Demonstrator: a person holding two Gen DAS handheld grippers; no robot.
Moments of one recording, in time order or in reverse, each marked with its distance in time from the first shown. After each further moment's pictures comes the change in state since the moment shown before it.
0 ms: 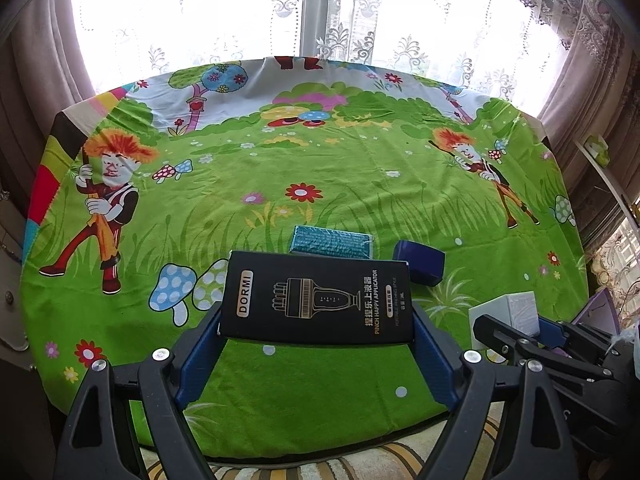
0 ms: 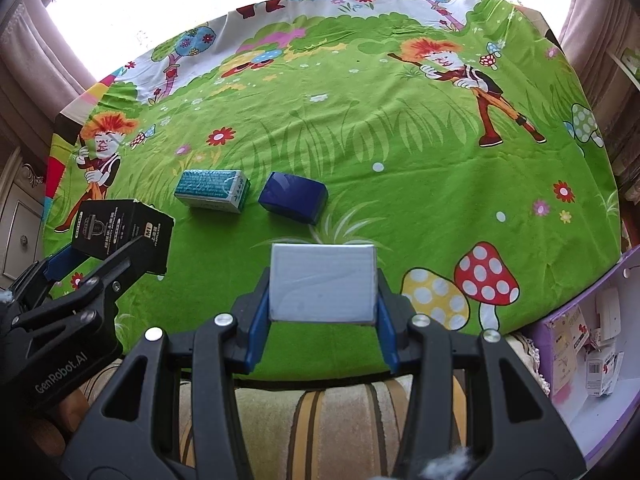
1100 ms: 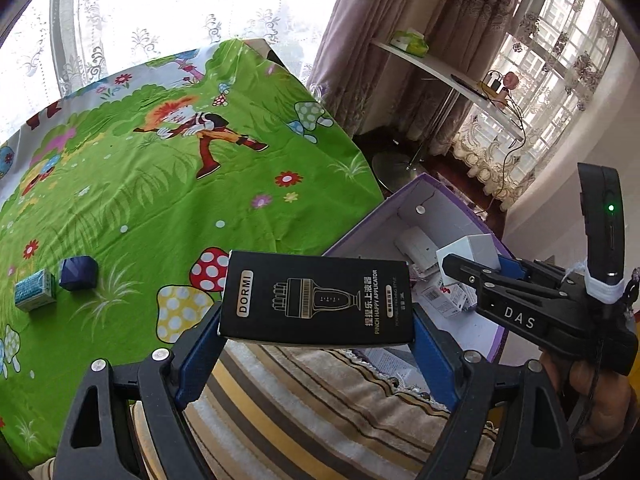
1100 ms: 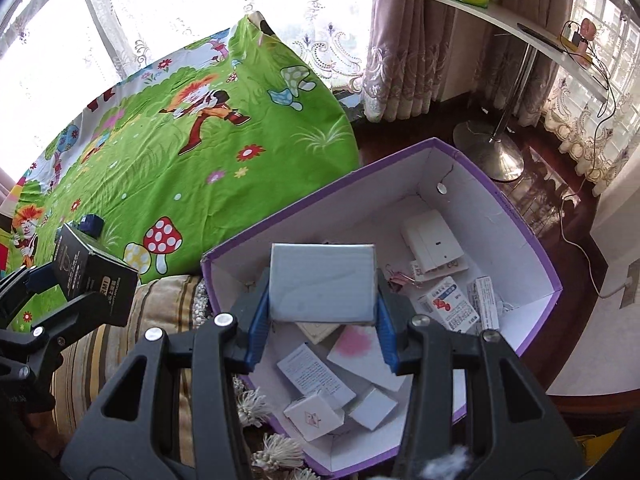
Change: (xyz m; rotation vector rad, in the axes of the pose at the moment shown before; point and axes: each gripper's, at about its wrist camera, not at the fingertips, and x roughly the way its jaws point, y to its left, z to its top) left arm -0.042 -0.257 -0.051 0.449 0.136 -0.479; right arm -0.123 -0.252 -0.095 0.336 -0.099 -0.281
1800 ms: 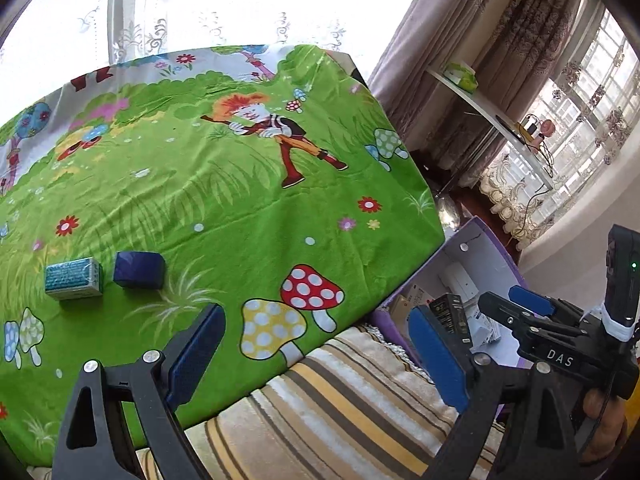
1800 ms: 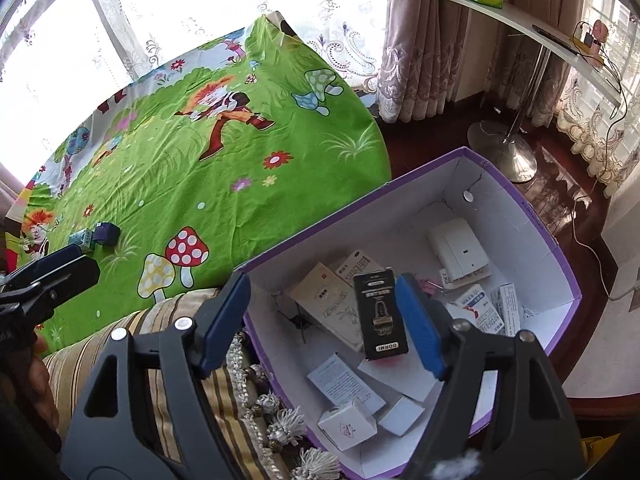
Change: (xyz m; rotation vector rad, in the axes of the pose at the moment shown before) left arm -0.022 0.111 0.008 -0.195 -0.043 0.072; right arm 0.006 0.055 0.015 -0.049 0.008 0.089
